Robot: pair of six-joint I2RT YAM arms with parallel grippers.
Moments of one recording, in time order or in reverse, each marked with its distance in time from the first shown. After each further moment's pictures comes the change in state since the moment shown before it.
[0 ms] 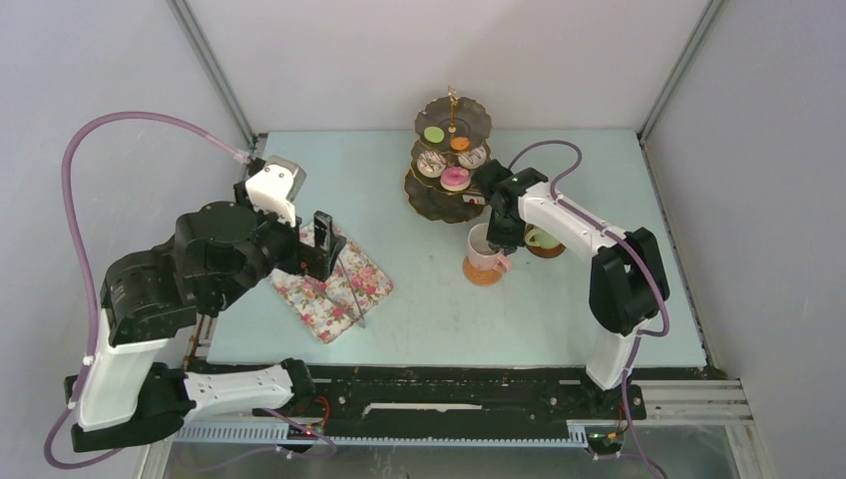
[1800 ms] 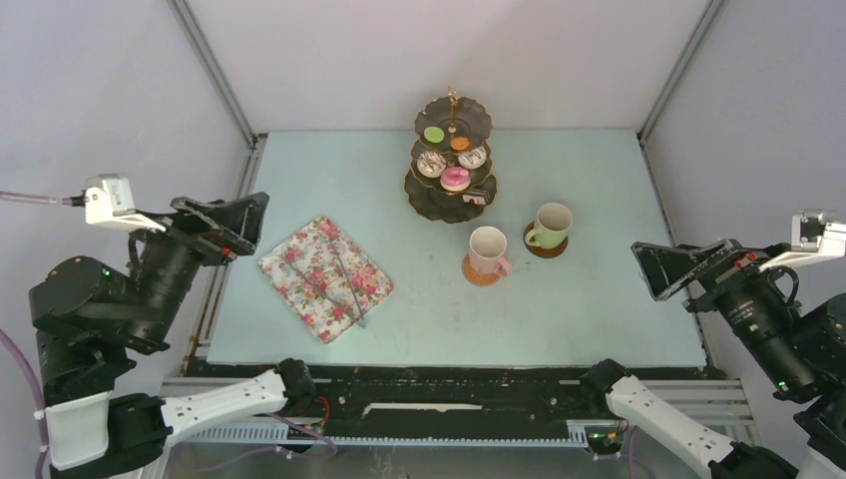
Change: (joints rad) left arm 0.002 -0.306 -0.163 0.411 -0.254 -0.168; right arm 0.034 -1.150 0.268 -0.148 0.072 -0.257
